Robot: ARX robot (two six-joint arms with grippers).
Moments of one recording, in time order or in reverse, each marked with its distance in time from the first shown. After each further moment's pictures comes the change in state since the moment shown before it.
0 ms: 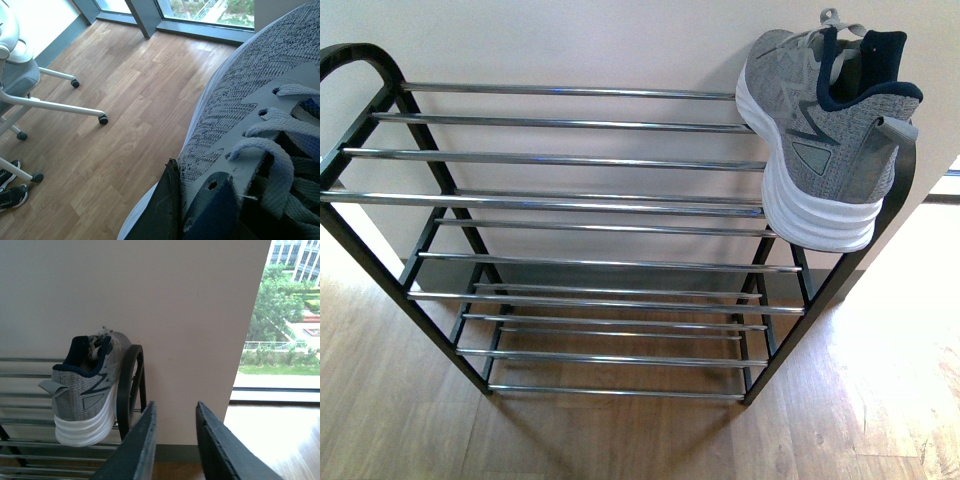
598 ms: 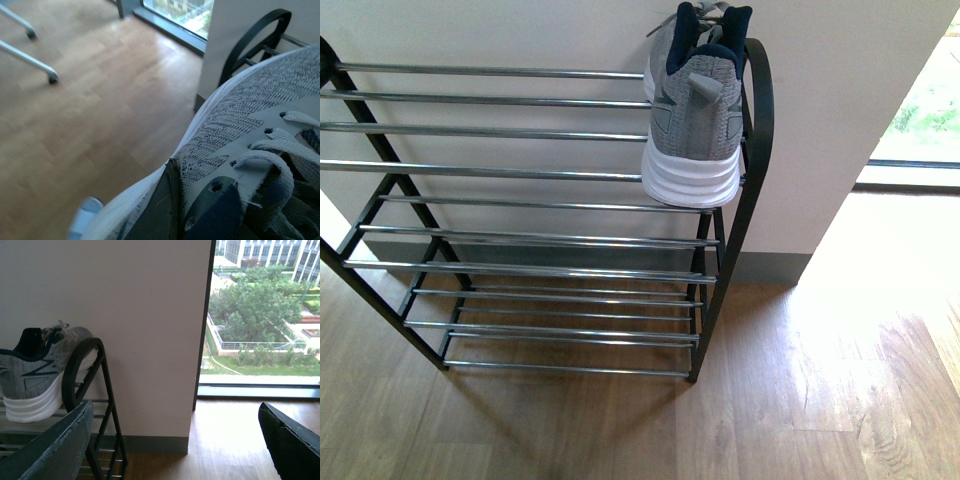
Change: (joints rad) left arm 0.086 -0.032 -0.008 0.261 0.114 -0.115; right arm 0.000 -0.002 0.000 -0.002 0.005 0.000
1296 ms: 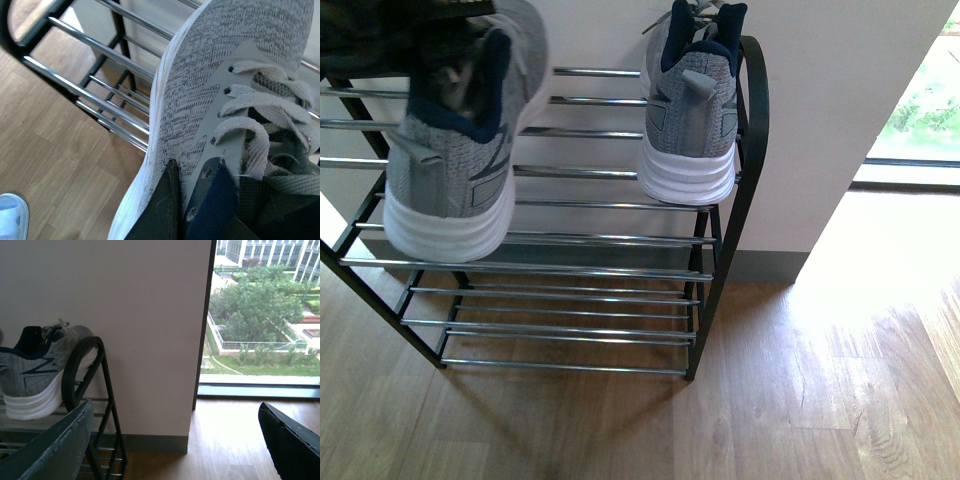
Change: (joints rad) left arm 0.126 0.889 0.707 0.330 0.539 0.399; right arm 0.000 0.000 0.000 0.000 -0.003 0.000
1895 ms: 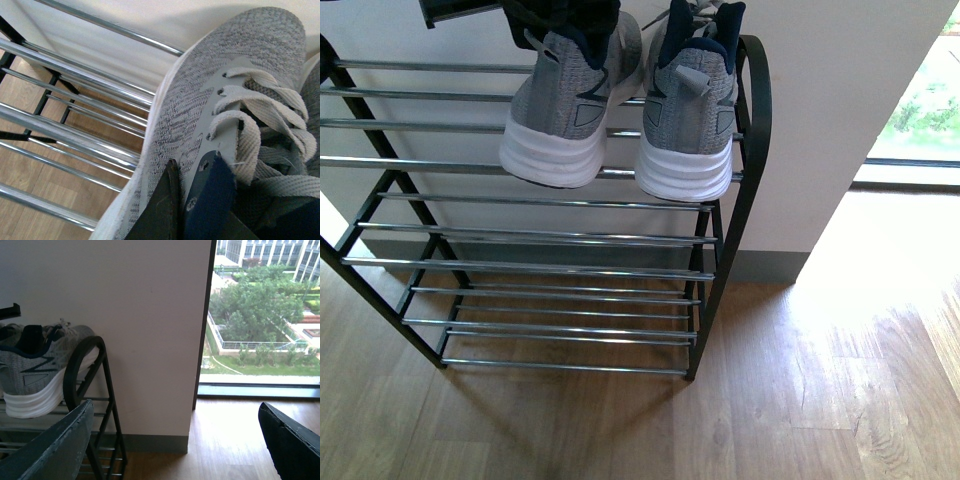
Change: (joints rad) left arm -0.051 0.382 0.496 -0.105 0.107 -0.010; right arm 0.000 0.000 0.000 0.000 0.000 0.000
